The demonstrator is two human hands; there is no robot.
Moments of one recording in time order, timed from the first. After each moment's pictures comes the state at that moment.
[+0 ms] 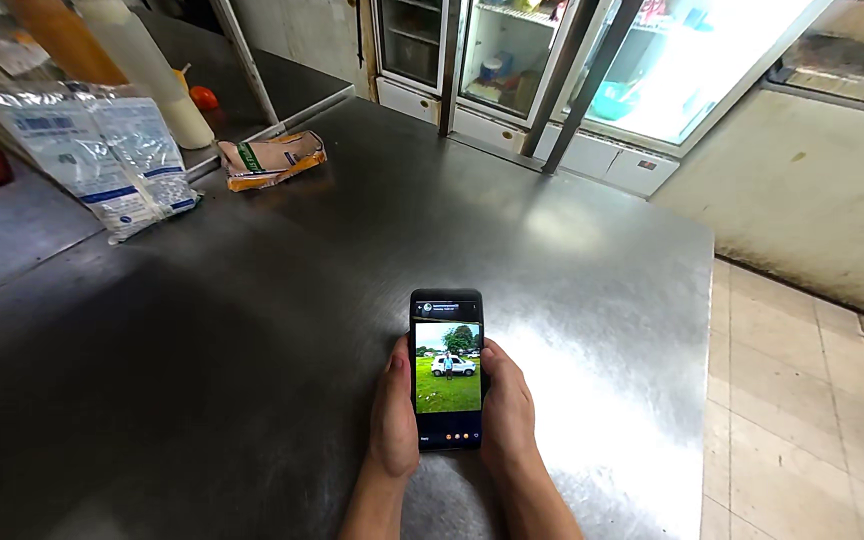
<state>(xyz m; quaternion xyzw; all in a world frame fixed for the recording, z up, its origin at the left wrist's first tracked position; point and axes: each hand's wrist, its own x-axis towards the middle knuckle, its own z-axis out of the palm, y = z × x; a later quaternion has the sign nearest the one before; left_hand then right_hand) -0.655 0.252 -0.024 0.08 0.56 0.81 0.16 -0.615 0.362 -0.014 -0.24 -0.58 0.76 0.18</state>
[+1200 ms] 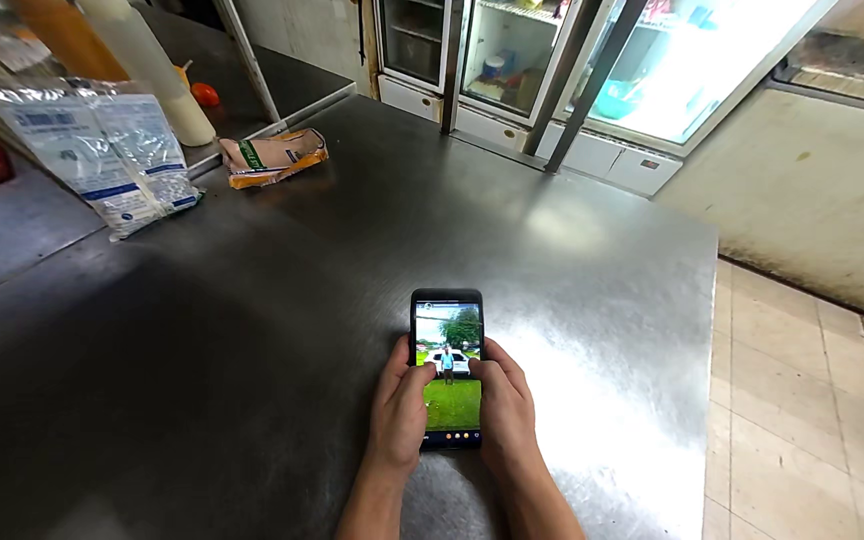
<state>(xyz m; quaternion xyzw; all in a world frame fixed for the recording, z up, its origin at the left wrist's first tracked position) -0.658 0.256 -0.011 0.03 0.61 0.78 0.16 -0.617 0.362 -0.013 -0.25 -0.59 0.75 0.17</state>
